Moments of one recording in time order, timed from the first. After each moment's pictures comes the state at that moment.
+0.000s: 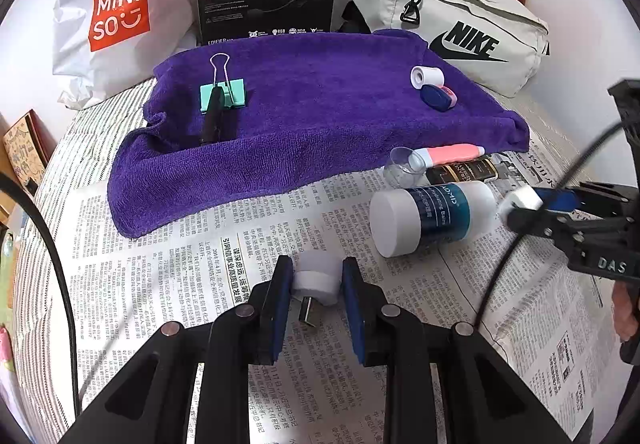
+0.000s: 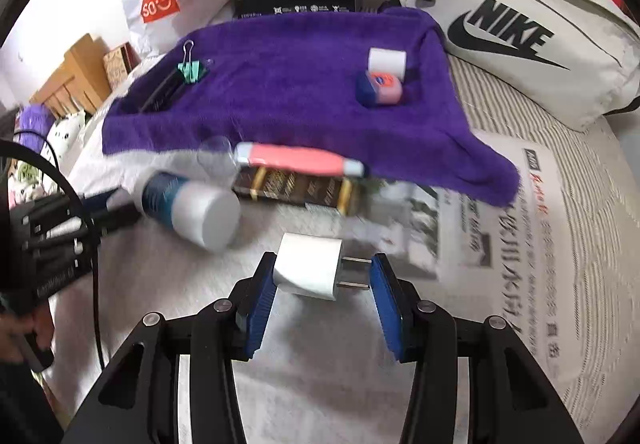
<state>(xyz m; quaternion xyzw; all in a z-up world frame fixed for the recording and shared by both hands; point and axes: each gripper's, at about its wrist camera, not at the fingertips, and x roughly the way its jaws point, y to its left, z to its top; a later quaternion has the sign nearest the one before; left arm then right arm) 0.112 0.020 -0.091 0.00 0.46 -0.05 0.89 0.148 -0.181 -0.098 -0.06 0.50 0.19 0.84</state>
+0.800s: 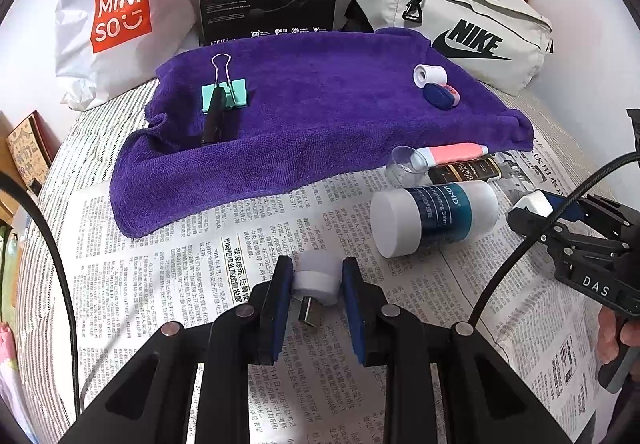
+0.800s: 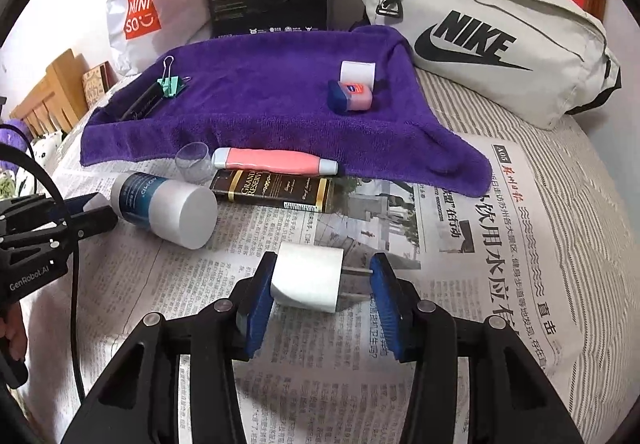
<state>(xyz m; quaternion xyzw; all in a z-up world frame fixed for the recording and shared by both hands) 0.113 0.020 -0.091 0.00 0.46 -0.04 0.89 0.134 -0.183 -0.106 -0.06 0.45 0.14 0.88</state>
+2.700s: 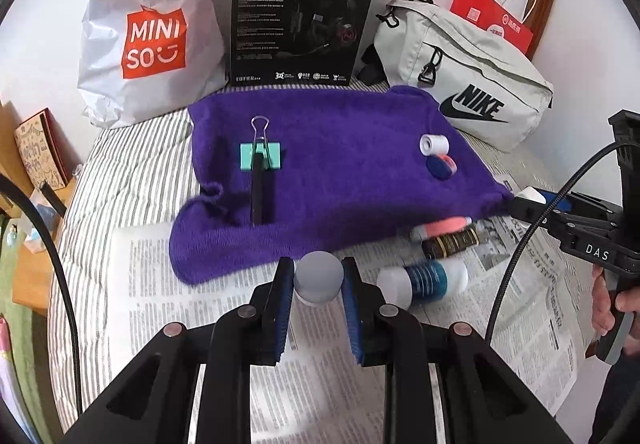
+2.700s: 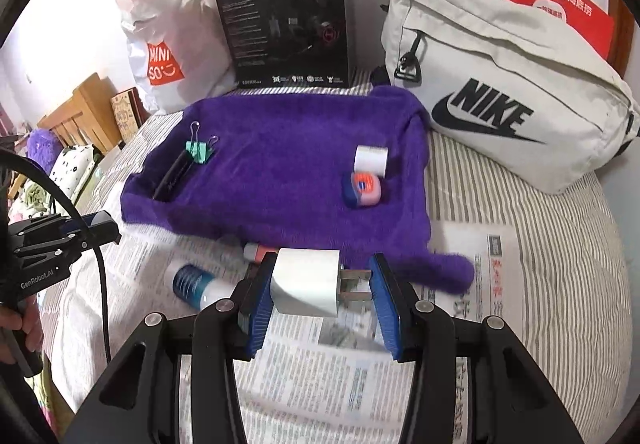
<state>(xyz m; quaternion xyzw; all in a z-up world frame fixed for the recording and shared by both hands) 0.128 0.052 -0.027 -0.05 0.45 -0.04 0.89 0.181 -0.185 -0.032 -0.04 0.44 0.20 0.87</state>
